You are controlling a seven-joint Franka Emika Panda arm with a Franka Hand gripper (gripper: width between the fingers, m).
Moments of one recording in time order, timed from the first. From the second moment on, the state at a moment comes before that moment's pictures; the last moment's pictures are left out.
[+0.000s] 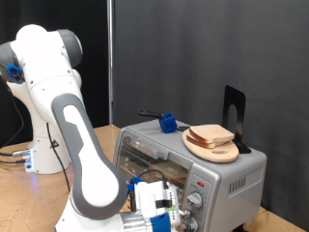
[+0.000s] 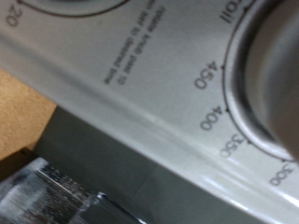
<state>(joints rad) -0.45 0.91 0.32 -1.65 1.46 1.84 -0.78</state>
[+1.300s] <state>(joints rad) -0.48 0.90 0.29 -1.56 1.46 1.79 -0.55</state>
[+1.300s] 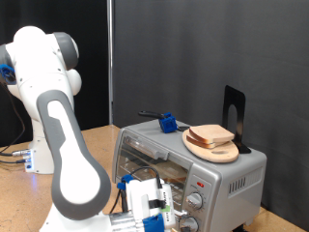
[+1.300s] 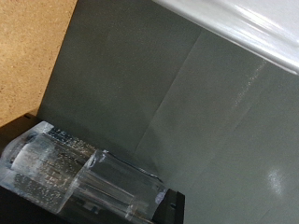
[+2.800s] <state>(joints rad) -0.51 0.76 0.20 -1.59 1.22 1.70 -0.24</state>
